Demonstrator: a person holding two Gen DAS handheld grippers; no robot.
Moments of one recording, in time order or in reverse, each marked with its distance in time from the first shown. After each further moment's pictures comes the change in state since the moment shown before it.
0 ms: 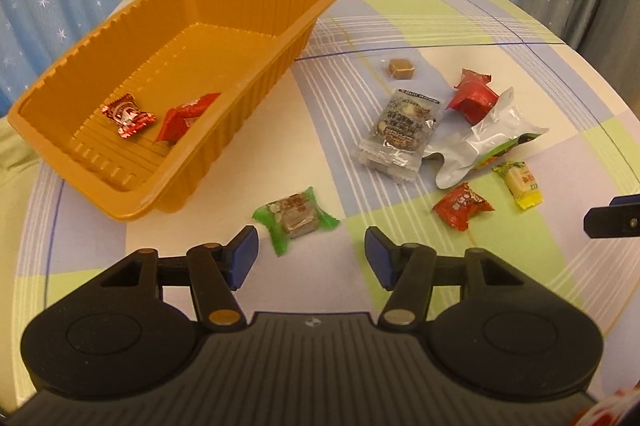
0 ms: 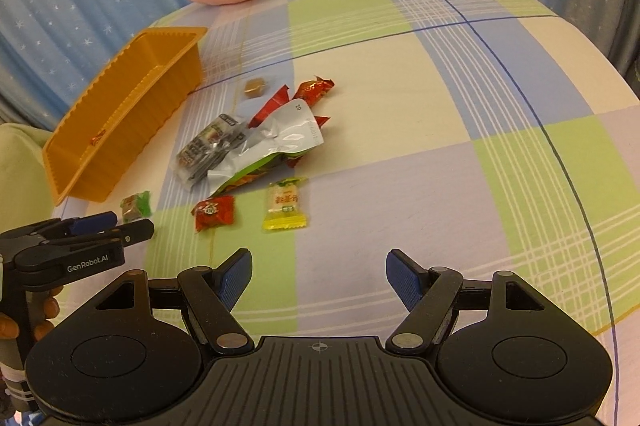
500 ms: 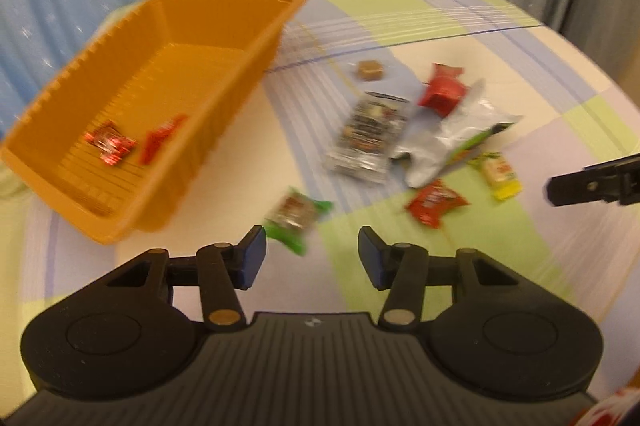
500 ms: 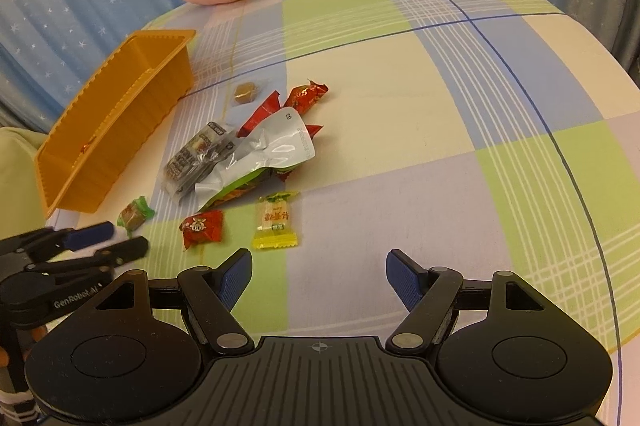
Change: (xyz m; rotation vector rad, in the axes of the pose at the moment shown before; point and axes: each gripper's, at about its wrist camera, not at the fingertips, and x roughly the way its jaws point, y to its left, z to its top) left arm -0.006 -0.021 0.004 0.111 -0.019 0.028; right arm 0.014 -0.007 0.013 0.010 0.008 0.005
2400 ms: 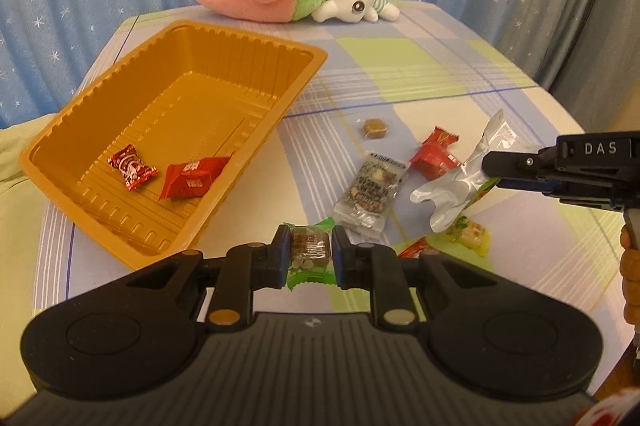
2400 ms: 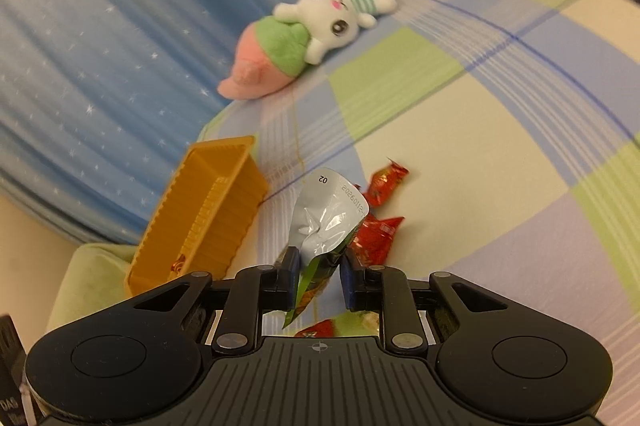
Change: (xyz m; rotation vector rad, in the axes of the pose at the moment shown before) left arm -0.037 0.024 0.026 -0.133 -0.056 -0.084; right arm -0.002 0.002 0.034 0.232 -0.198 0.293
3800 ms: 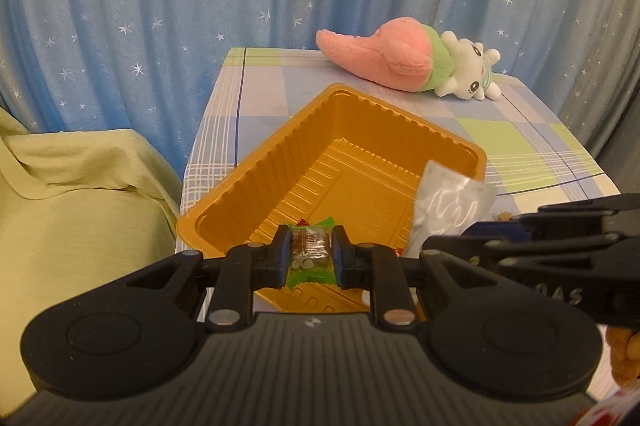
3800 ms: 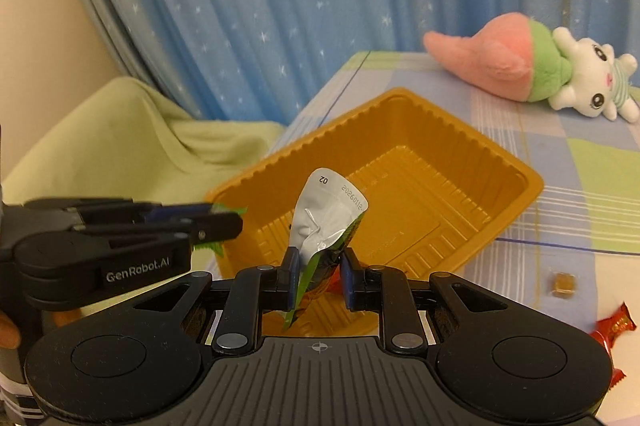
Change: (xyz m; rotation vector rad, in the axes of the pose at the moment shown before) left arm -0.026 0.158 0.046 -0.131 -0.096 0.102; right arm 0.140 0.218 -0.032 -0.604 0.193 0.045
